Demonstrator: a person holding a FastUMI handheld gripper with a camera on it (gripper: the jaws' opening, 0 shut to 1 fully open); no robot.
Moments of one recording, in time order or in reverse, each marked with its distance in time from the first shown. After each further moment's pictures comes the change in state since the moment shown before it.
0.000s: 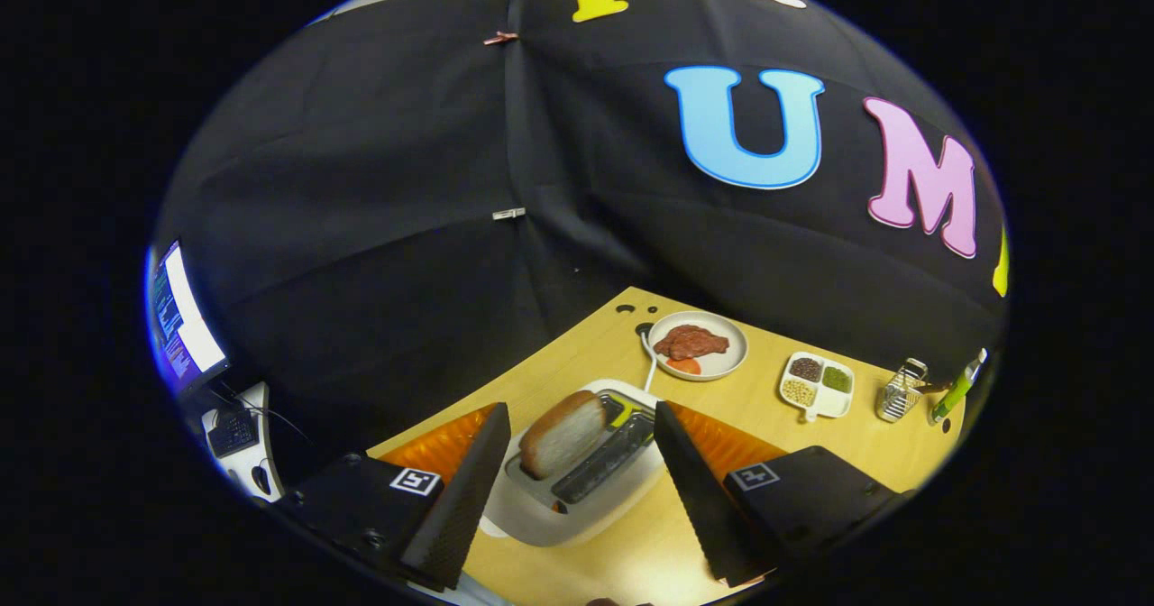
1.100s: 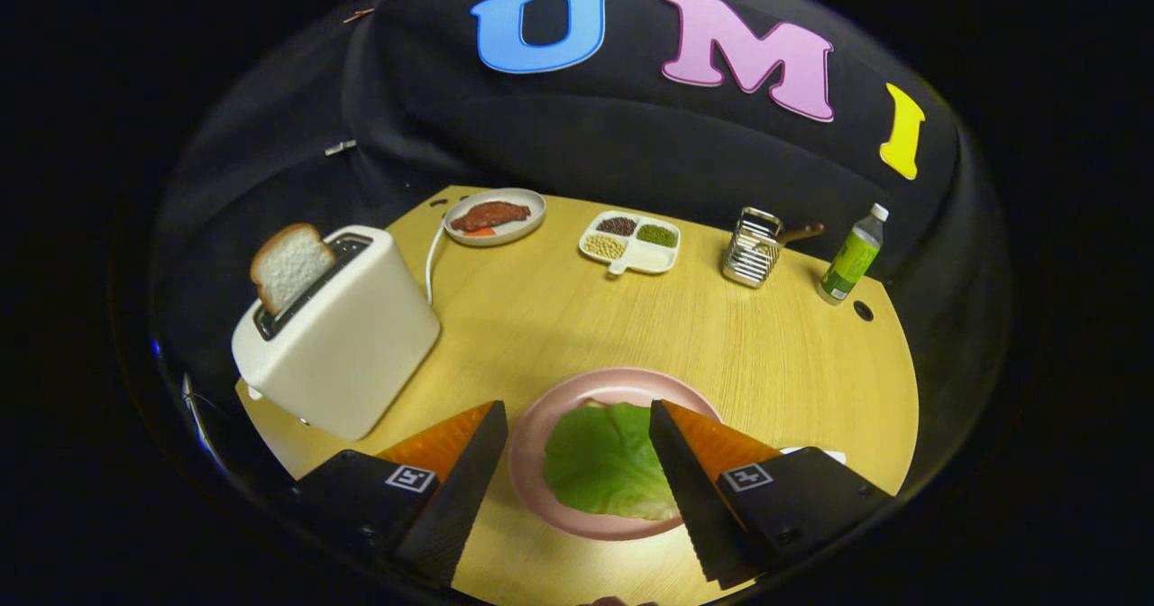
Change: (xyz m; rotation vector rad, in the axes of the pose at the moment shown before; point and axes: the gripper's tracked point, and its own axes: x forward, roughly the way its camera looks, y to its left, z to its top) arm -0.094 -0.227 -0.161 0.143 0.190 -0.373
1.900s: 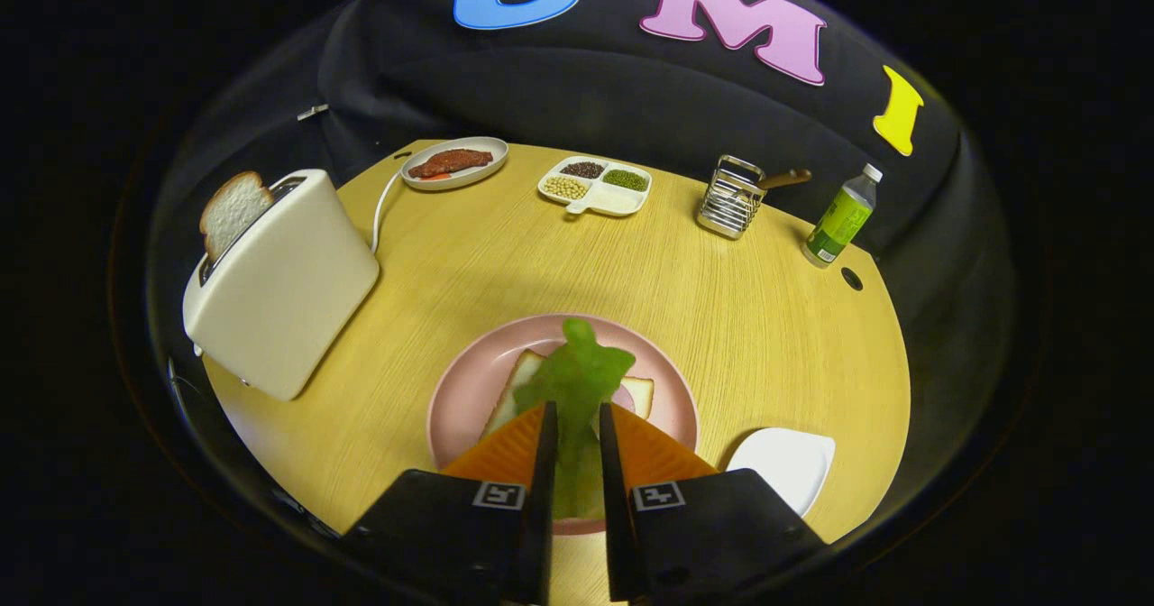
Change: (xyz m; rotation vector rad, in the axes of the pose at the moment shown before) arm 0.036 -0.059 -0.073 -0.025 0.174 -0.080
